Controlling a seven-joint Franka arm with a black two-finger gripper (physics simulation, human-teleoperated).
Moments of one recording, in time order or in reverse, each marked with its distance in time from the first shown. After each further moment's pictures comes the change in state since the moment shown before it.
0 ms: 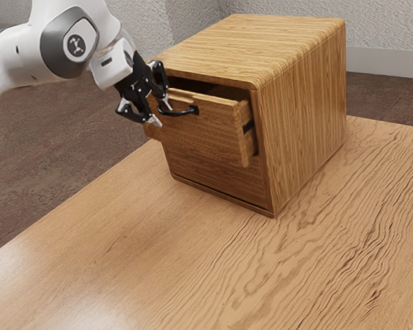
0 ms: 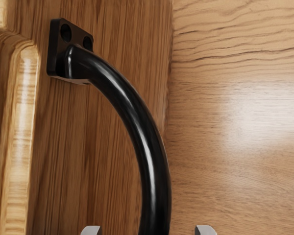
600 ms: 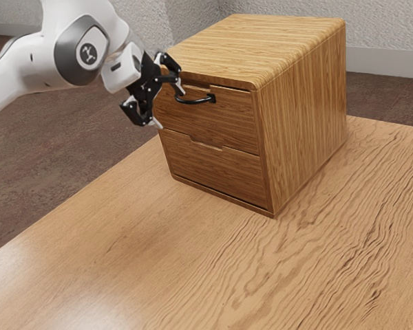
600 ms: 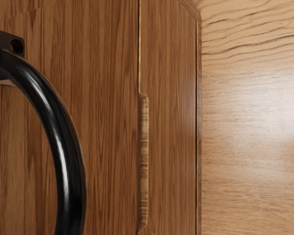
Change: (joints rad) arm 0.004 0.037 -0.021 0.004 0.000 0.098 0.063
